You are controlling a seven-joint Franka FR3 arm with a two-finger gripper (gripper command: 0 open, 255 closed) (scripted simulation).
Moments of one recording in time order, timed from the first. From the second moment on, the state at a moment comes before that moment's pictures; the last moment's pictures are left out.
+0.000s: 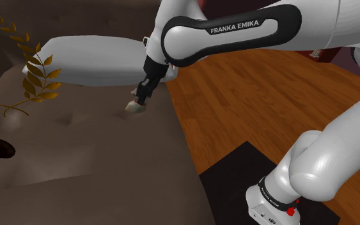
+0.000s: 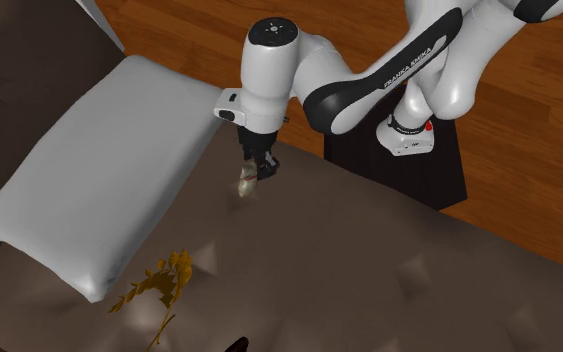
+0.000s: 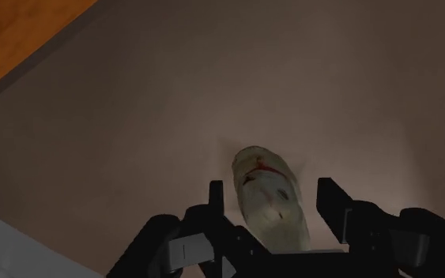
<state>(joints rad) 0.25 -0.10 0.26 -2.07 0.20 2.21 -0.20</state>
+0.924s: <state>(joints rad) 0.24 -0.11 0.26 -2.03 0.19 2.16 -0.20</state>
